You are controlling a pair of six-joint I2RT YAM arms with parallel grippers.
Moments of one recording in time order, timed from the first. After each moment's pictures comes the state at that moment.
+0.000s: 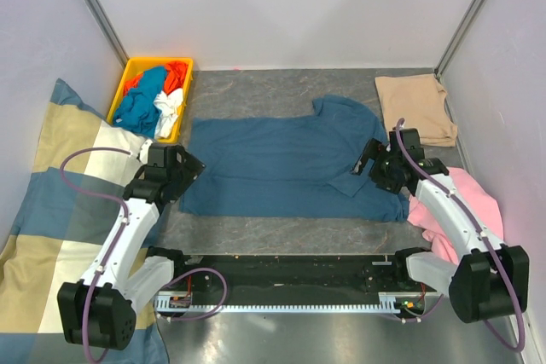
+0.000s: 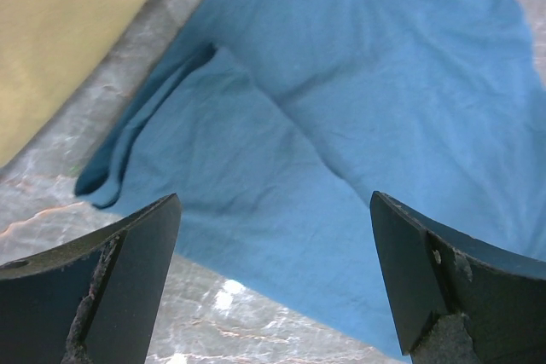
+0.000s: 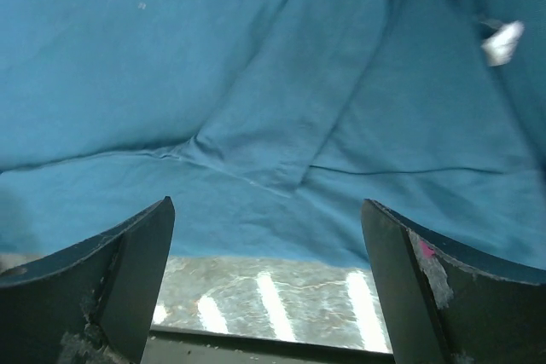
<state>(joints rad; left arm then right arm) -0.12 0.92 0.67 -0.59 -0.16 -0.91 0.15 1.12 0.79 -0.63 -0.10 0.63</state>
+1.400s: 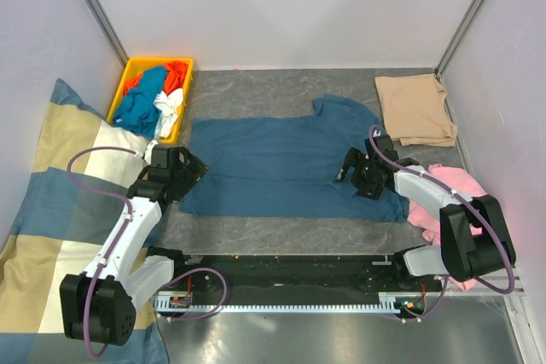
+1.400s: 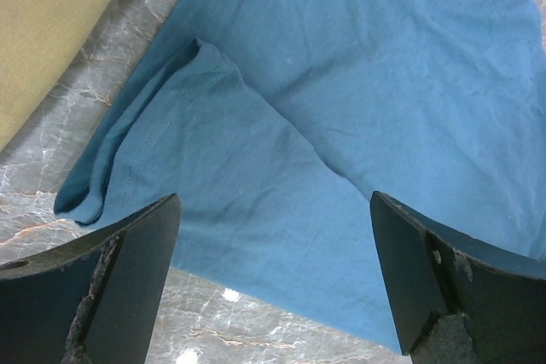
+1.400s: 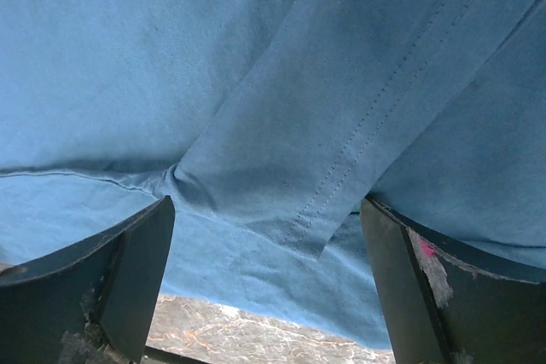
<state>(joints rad) -0.12 0.95 0.63 -0.51 -0.12 -0.88 0.26 1.37 0.69 -0.36 -0.13 0.72</state>
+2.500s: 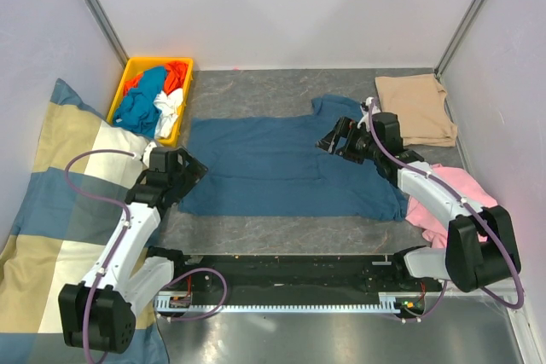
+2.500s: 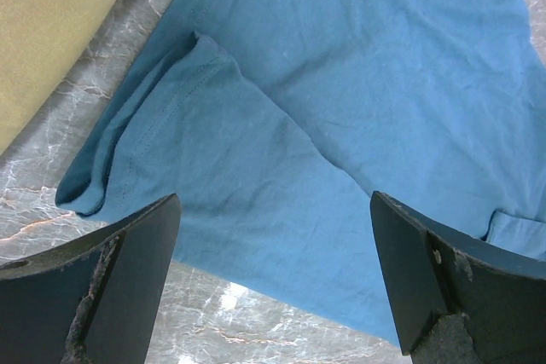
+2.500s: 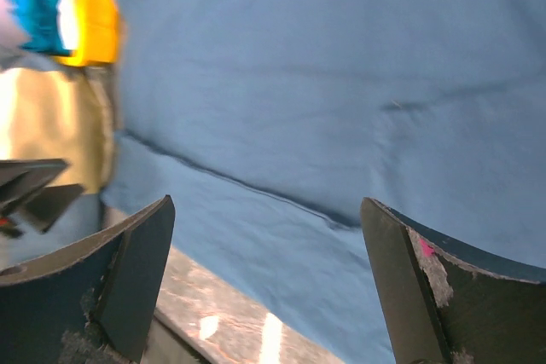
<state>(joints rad) -0.12 0.90 0.61 -0.52 -0.13 -0.88 0.28 1.31 0.79 0.01 -0.38 0.66</state>
